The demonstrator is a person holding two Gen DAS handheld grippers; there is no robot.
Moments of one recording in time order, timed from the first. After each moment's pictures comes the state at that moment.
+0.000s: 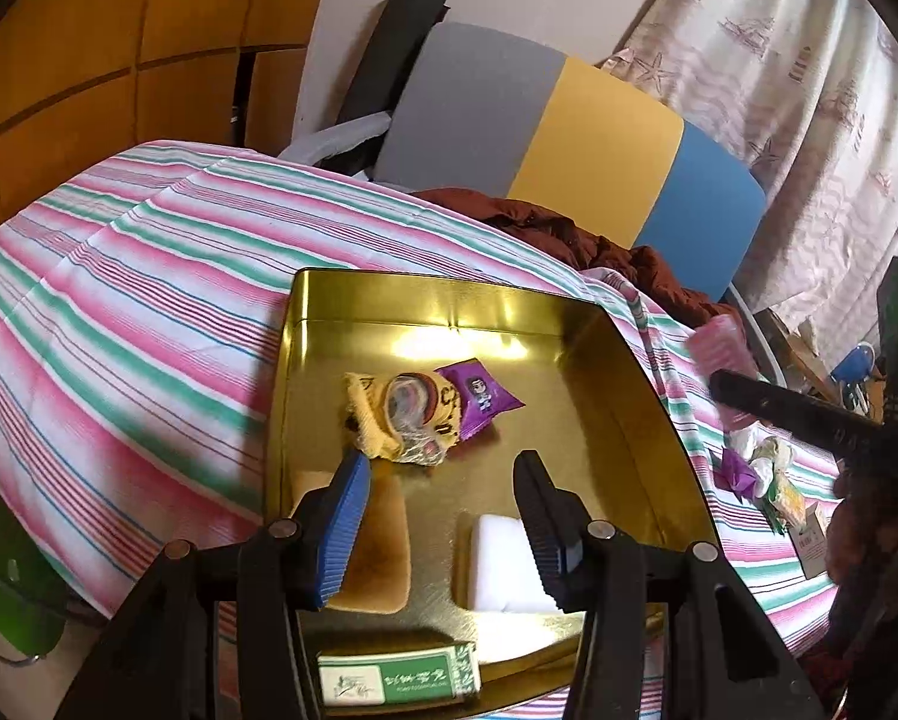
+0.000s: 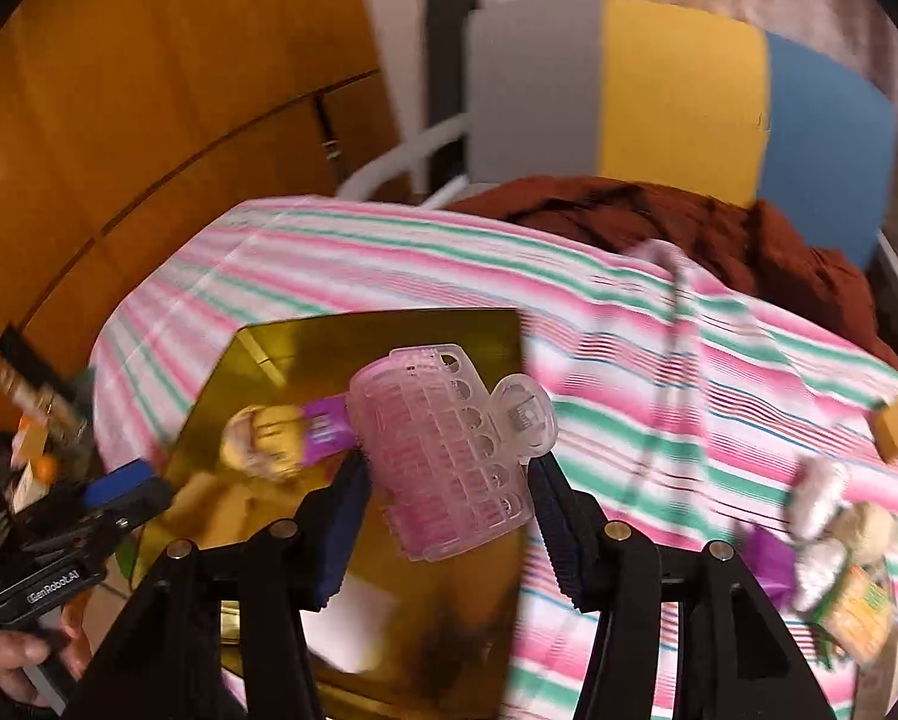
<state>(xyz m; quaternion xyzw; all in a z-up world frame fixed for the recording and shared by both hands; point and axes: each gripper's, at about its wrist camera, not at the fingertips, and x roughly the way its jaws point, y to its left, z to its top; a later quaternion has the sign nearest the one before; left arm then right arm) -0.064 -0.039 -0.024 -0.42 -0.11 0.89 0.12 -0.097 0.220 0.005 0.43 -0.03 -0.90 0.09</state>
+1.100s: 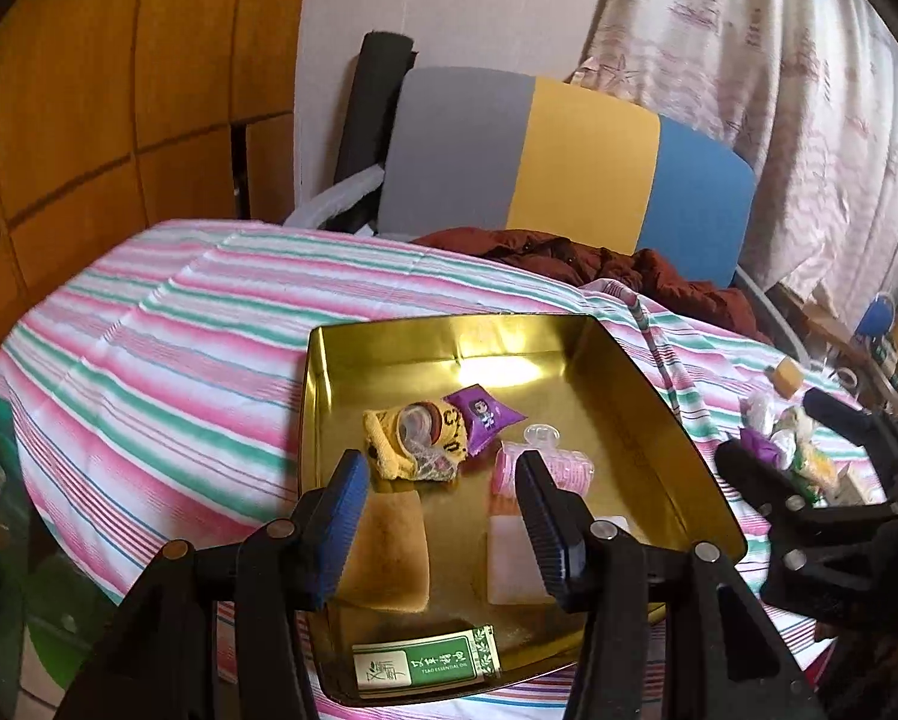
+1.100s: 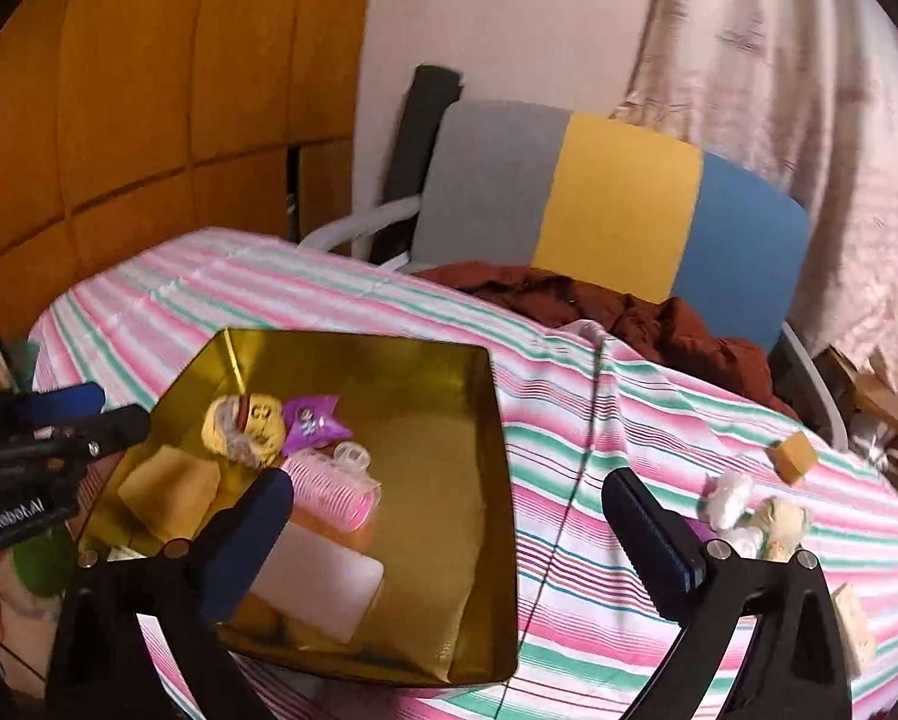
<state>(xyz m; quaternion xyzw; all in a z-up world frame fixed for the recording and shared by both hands) -0.034 -0.021 0.002 -0.36 -0.02 0.93 0.11 -0.011 0.186 0.009 0.31 0.05 -0.95 -0.02</state>
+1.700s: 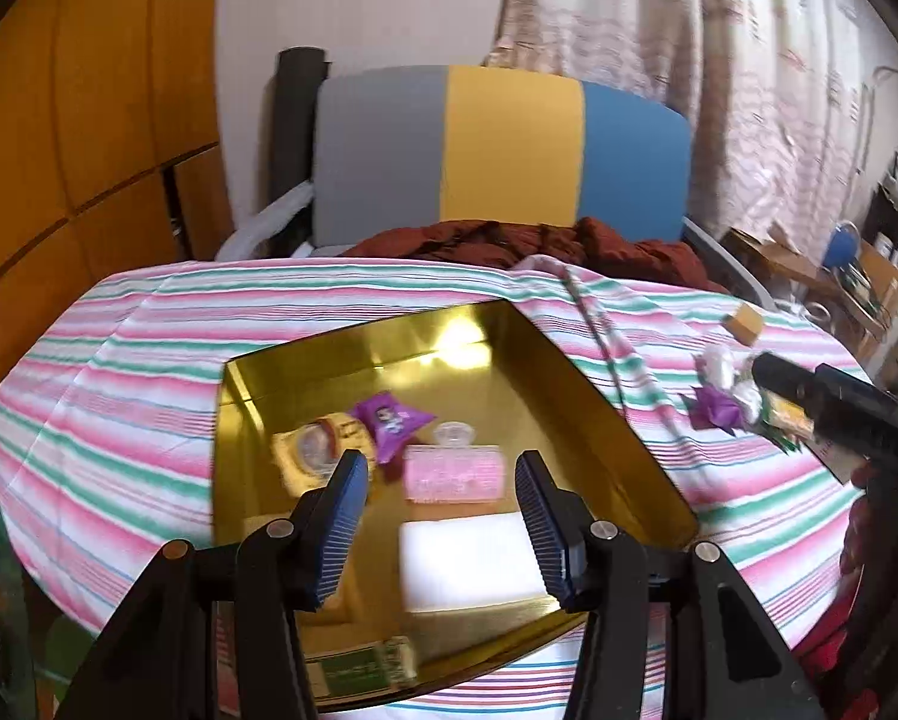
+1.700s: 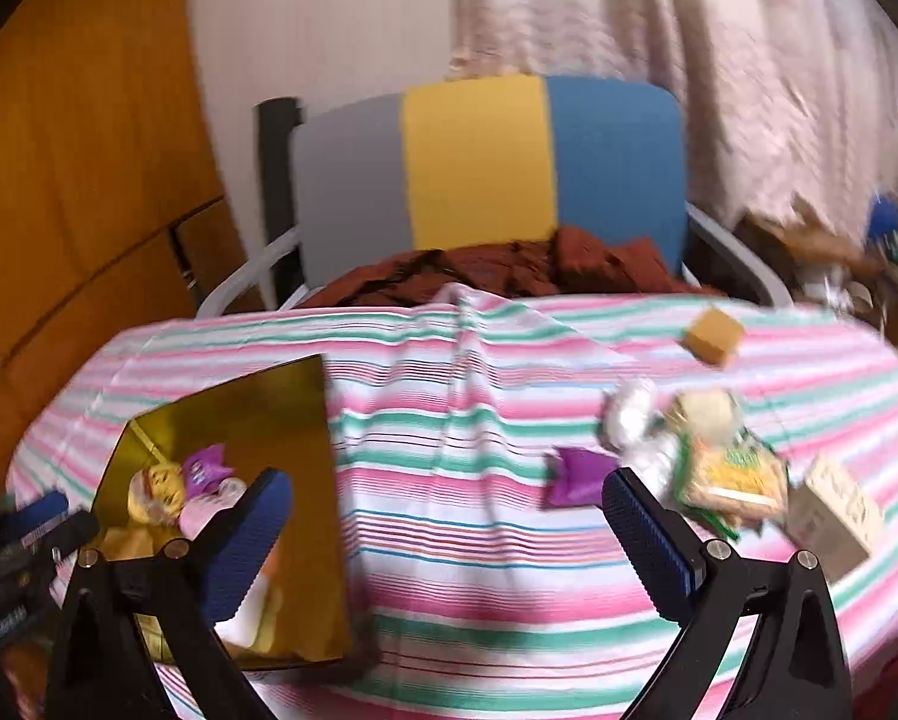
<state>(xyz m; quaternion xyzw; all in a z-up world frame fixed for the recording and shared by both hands) -0.028 0.041 0.009 -0.36 0.05 0.92 0.17 0.016 0.307 0.010 0.31 -0.12 -0.93 -0.12</state>
